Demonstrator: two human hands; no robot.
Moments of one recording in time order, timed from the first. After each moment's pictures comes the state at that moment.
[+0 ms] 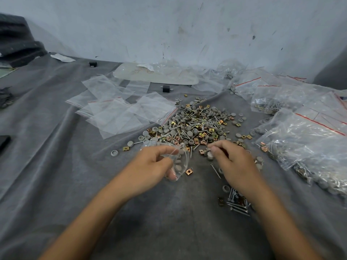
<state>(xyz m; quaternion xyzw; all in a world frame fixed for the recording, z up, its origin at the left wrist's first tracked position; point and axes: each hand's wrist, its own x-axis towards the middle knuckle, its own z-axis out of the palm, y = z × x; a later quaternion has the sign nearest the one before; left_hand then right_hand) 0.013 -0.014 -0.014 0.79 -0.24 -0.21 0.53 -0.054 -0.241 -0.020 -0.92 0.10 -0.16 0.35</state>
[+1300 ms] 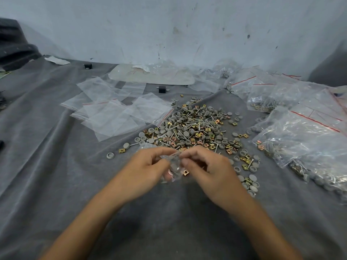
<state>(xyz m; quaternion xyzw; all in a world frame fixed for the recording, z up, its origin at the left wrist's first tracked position) 0.003 -0.017 -0.003 0.79 -0.24 -0.17 0.54 -0.066 -0.197 -0.020 -0.88 -0.06 -0.18 0.44</state>
